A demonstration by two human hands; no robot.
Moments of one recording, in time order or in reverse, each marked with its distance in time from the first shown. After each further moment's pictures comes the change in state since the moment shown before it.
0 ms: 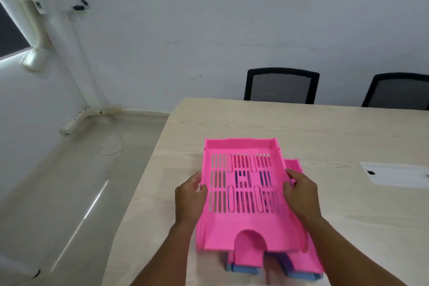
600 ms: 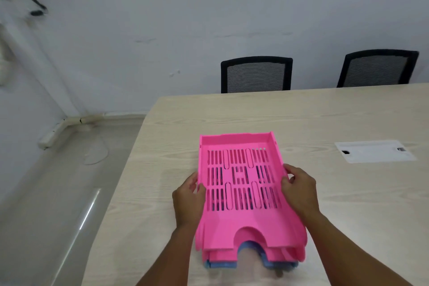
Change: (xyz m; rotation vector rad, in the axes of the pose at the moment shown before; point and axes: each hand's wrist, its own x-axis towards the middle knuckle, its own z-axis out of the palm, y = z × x) left_hand -0.025 0.024 0.075 -0.002 0.023 -0.011; right_hand 0.011 0.061 -0.047 0.086 0.002 0.141
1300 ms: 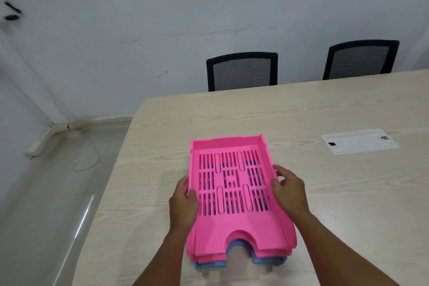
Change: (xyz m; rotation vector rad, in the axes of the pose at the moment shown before) left_hand -0.007 -0.004 0.017 0.124 -0.136 -0.089; right_hand -0.002 0.022 -0.007 0.073 -0.063 0.078
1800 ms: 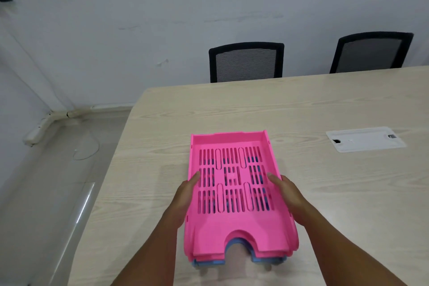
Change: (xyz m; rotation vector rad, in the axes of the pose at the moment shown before) left_hand 0.036 0.005 0.003 -0.317 -0.385 -0.422; right_hand 0.023 0.028 0.011 0.405 -0.403 0.409
